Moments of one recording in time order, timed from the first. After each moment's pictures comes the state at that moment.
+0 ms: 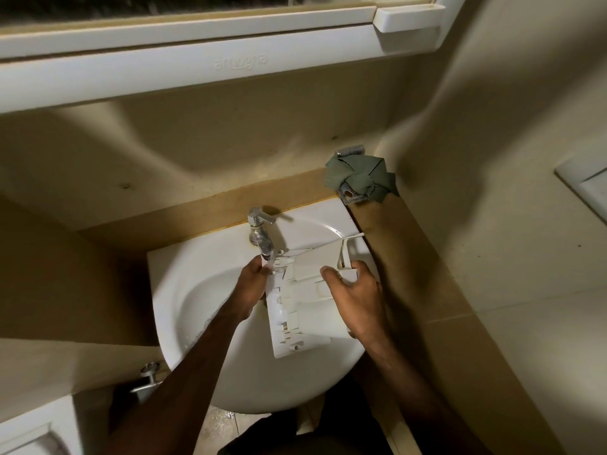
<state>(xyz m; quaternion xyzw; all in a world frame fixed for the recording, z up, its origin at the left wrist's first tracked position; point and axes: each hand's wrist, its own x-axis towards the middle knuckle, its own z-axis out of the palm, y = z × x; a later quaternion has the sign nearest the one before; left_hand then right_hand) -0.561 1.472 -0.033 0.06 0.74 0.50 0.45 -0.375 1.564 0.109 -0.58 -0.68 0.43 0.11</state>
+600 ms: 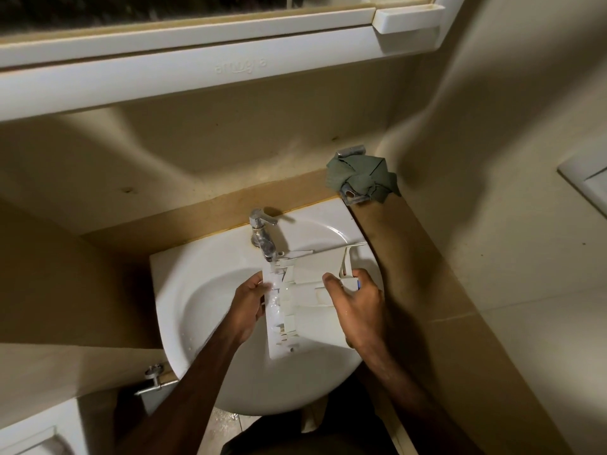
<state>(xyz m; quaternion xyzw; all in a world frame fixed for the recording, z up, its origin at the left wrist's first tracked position) -0.540 1.440 -0.027 -0.01 0.64 0.58 0.51 -0.370 1.550 0.099 -0.58 -0.68 0.42 0.17</state>
